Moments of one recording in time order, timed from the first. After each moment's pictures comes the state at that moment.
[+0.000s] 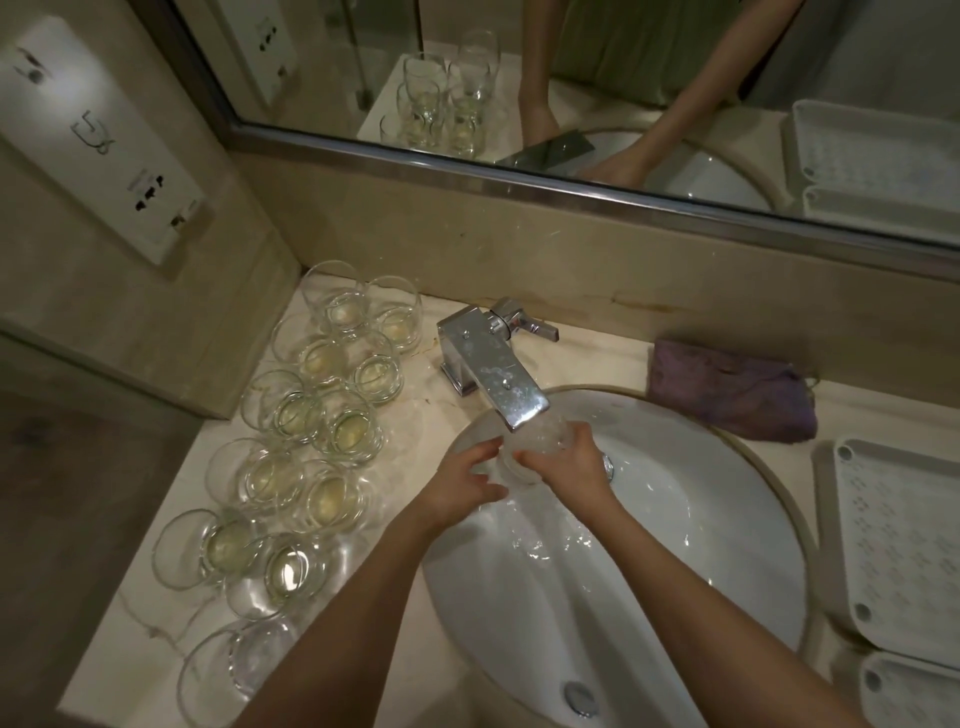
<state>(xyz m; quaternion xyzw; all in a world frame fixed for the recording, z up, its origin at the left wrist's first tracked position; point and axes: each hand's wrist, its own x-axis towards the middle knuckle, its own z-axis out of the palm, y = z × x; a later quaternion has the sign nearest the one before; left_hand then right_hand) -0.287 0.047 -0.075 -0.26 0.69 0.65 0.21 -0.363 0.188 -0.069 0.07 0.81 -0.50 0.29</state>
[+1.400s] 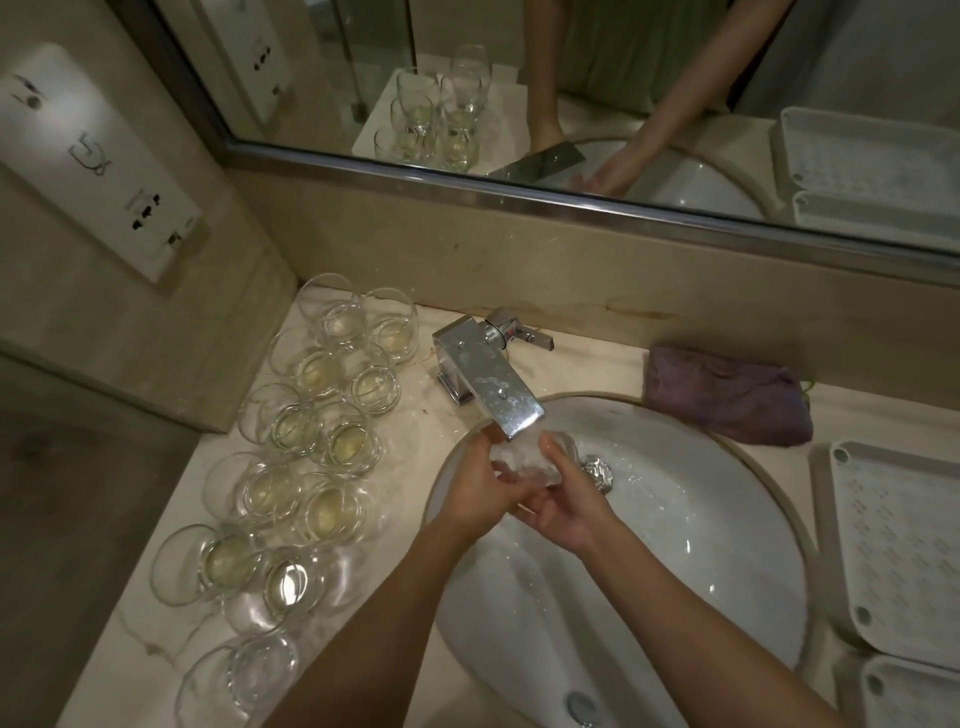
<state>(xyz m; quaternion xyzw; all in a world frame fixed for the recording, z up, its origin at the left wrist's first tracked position) -0.301 0.076 -0.055 -0.25 0.75 0.61 0.06 -0.352 0.190 -0.064 0.29 0.40 -0.73 0.48</state>
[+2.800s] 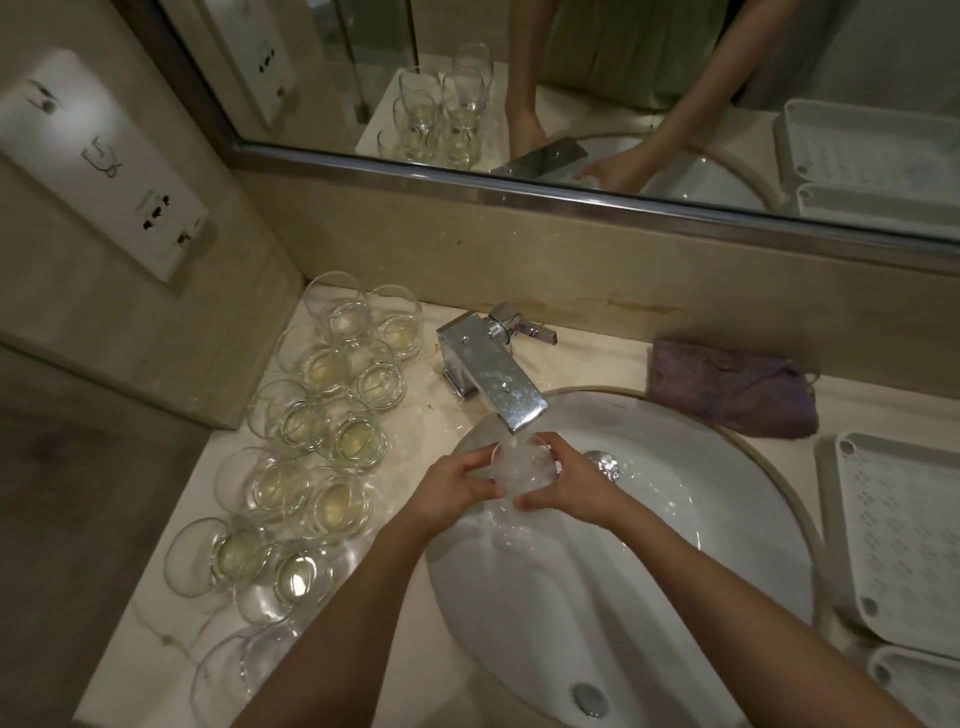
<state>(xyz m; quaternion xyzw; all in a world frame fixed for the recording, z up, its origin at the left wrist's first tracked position) -0.281 0.037 -0.066 -0.24 0.70 0.65 0.18 -0.367 0.206 -0.074 -0.11 0.80 -0.42 0.42</state>
